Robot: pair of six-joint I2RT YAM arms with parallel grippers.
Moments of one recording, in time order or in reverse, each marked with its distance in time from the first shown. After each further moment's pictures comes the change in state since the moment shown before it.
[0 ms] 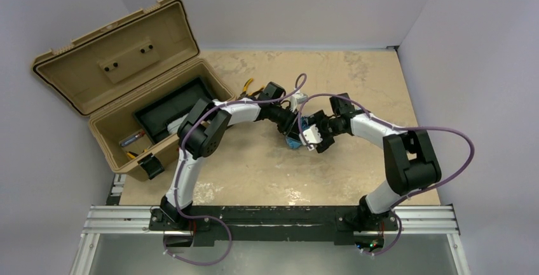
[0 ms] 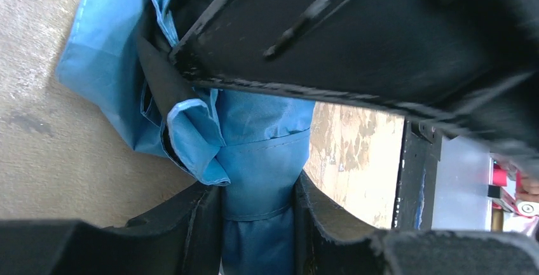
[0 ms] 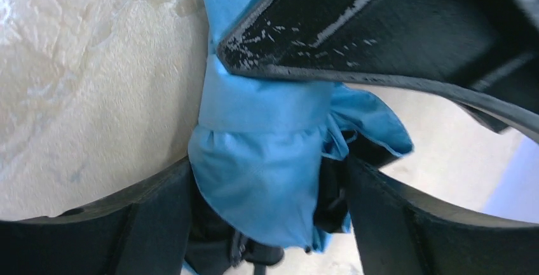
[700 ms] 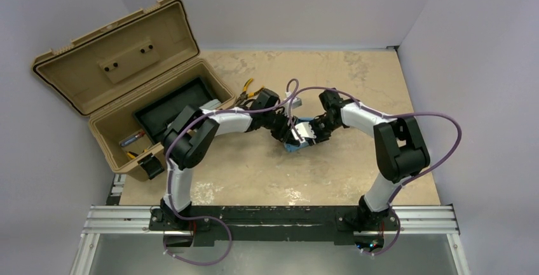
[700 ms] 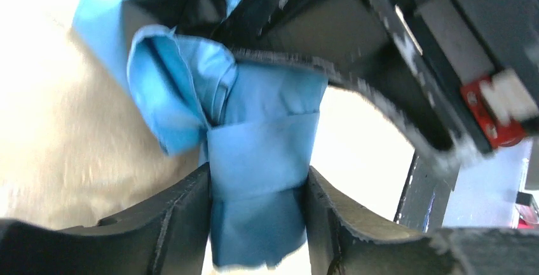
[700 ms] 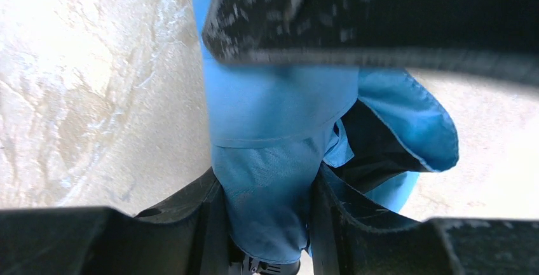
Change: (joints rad) left arm -0.021 -0.174 -0.208 0.143 -0.166 -0.142; right arm 0.066 0.155 0.165 -0.225 0.103 0.140
